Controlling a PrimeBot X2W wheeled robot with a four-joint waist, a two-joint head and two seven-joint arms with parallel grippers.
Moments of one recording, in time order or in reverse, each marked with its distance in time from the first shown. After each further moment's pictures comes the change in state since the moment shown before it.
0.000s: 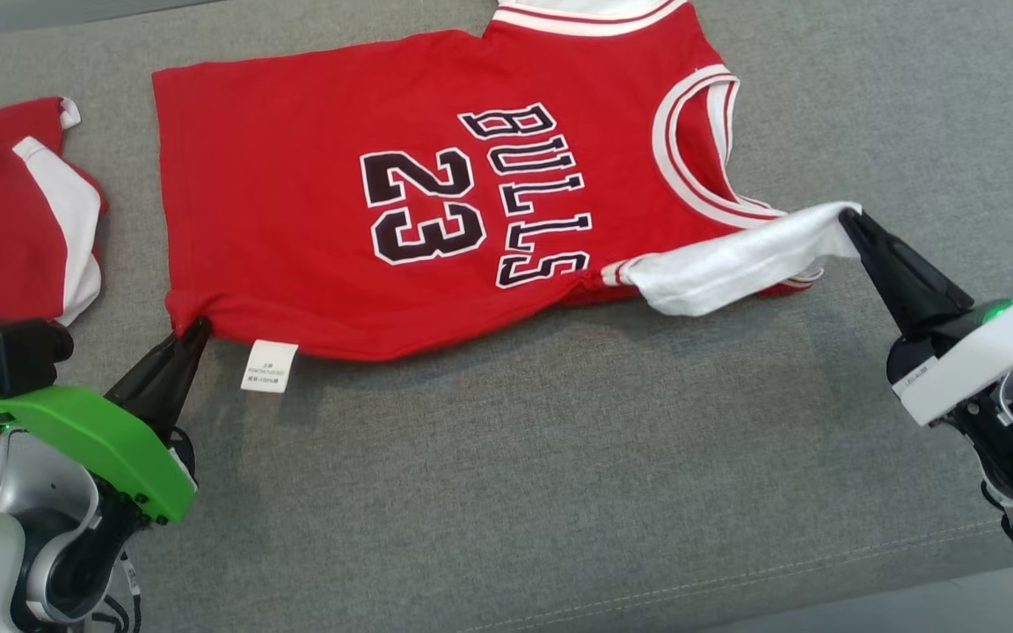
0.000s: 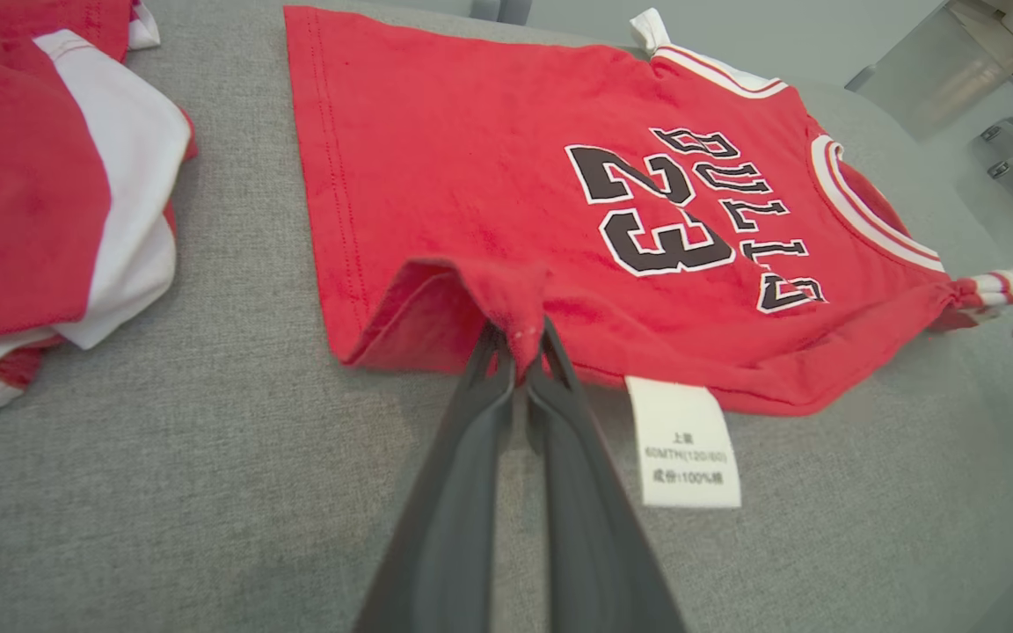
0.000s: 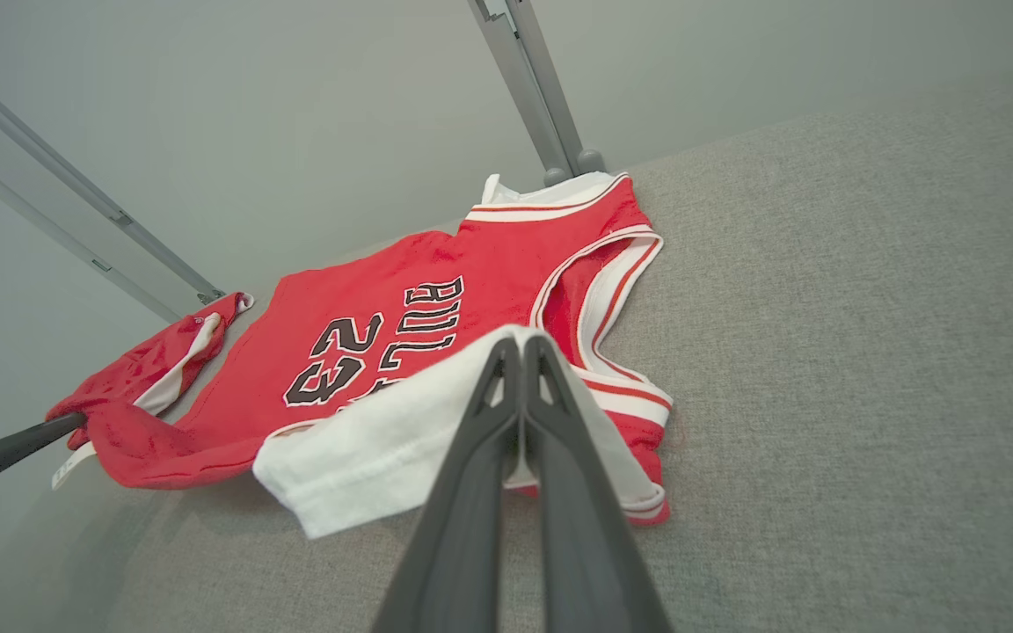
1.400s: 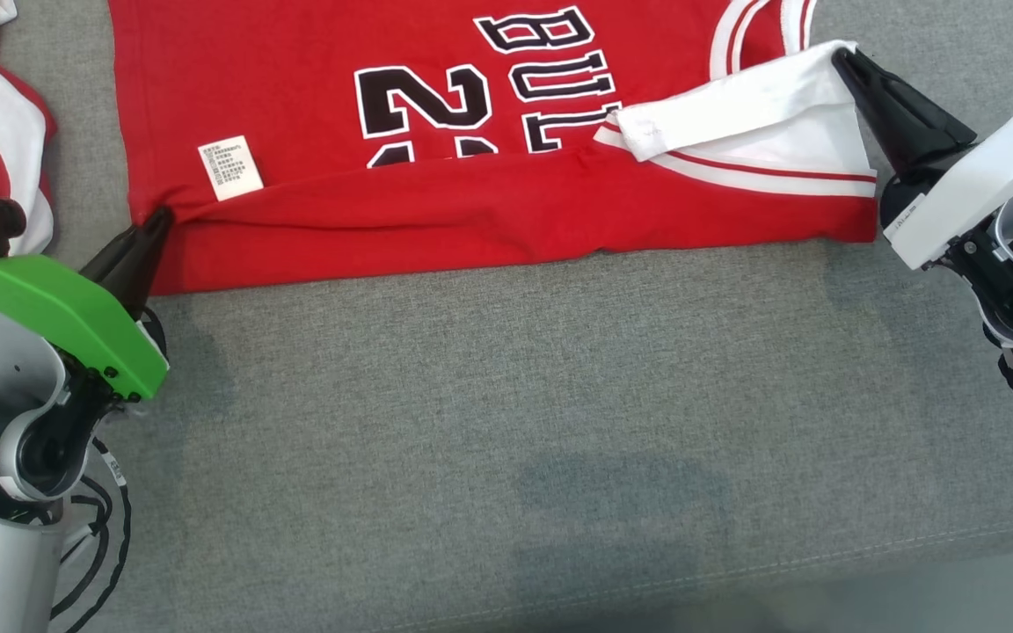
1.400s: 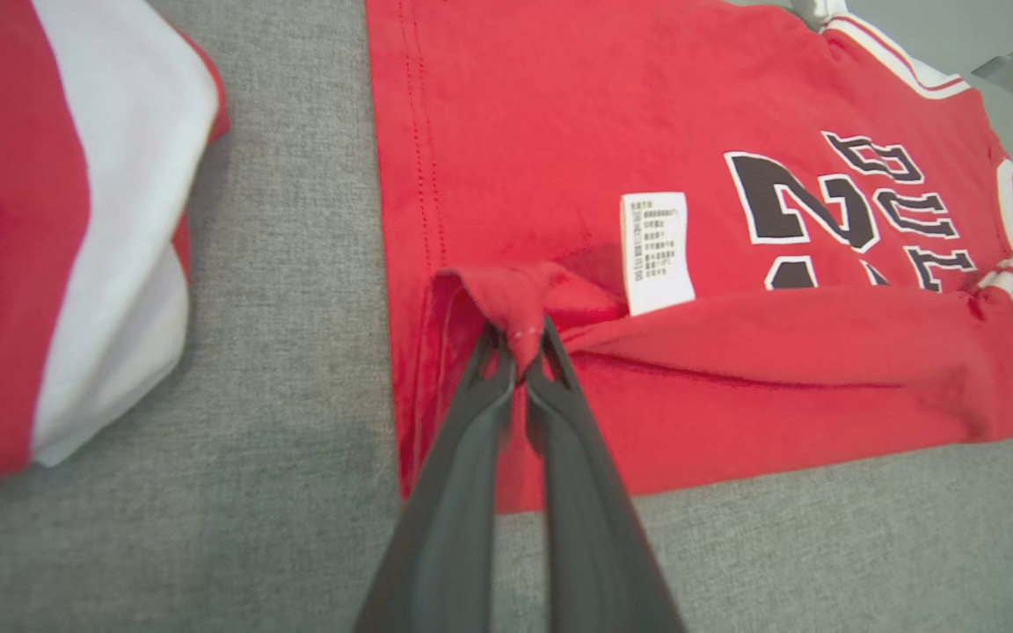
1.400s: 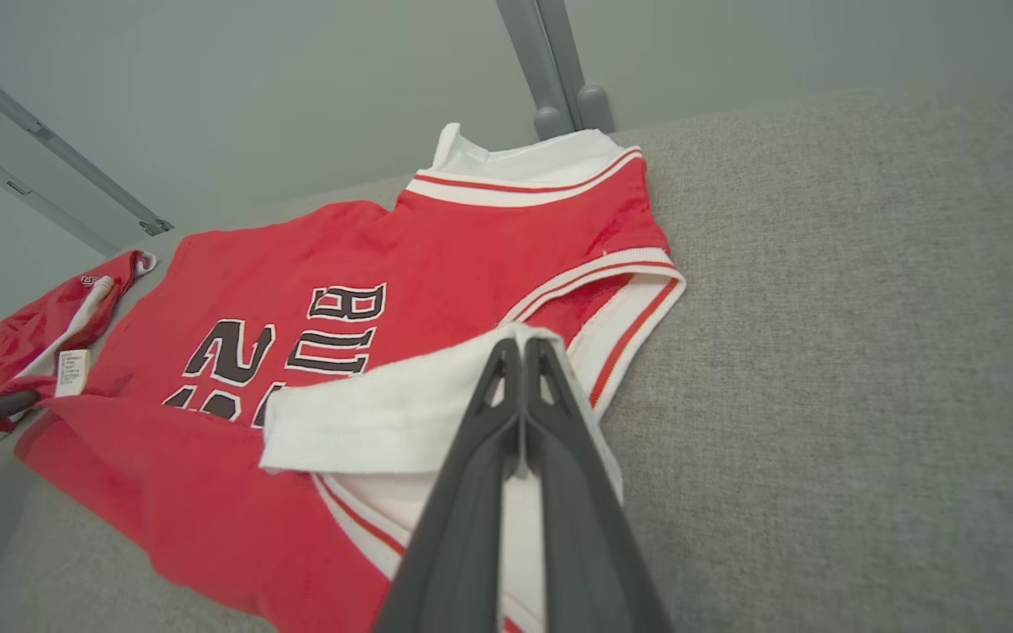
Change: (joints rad) left arm -0.249 -0.011 0.000 0.097 -0.034 0.071 0.104; right arm -0.384 0.015 0.069 0.177 -0.052 0.000 0.127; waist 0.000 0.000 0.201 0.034
